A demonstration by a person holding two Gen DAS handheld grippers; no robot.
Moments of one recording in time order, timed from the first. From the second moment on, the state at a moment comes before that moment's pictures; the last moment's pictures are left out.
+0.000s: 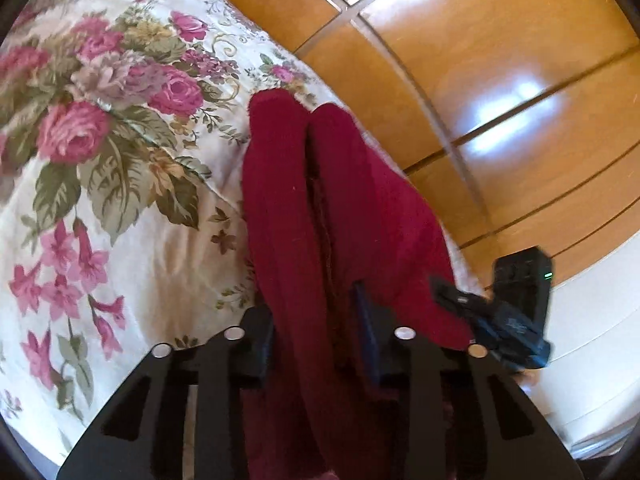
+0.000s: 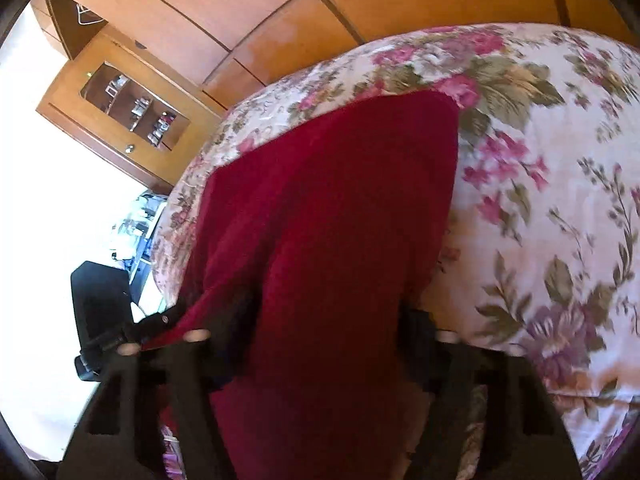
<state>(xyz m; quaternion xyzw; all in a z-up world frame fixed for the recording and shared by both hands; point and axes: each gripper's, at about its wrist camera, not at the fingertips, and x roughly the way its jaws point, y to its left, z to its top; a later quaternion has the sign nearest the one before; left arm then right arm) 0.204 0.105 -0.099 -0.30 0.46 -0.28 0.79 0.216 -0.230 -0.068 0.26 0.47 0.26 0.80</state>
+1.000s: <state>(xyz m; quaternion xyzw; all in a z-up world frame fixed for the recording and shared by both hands) 0.200 0.166 -0.063 -0.20 0.44 -0.05 0.88 0.316 -0.035 -0.077 0.05 0.50 0.33 0.80</state>
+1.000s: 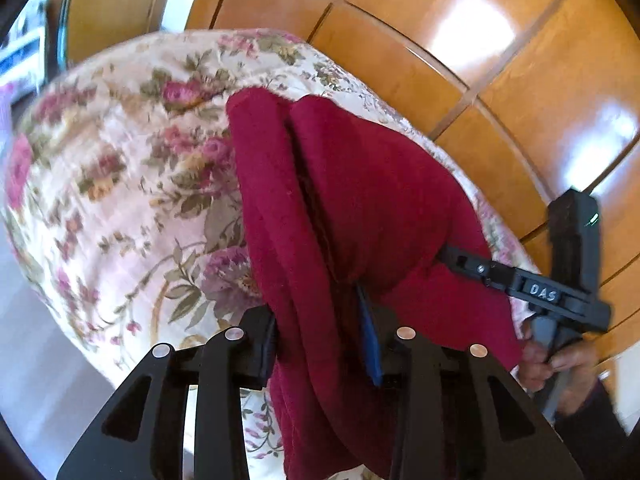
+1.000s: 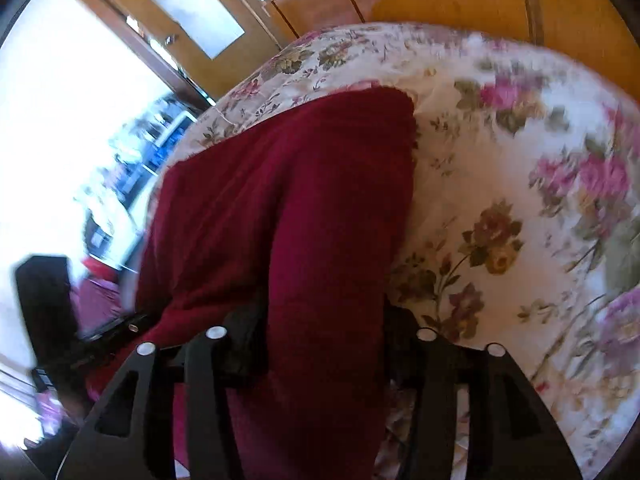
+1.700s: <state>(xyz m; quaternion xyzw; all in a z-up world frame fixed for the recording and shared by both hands) 0.185 0.171 -0.054 -0.15 0.43 0.01 0.89 0.271 -0.069 -0.069 0.13 0.50 0.36 0.78</state>
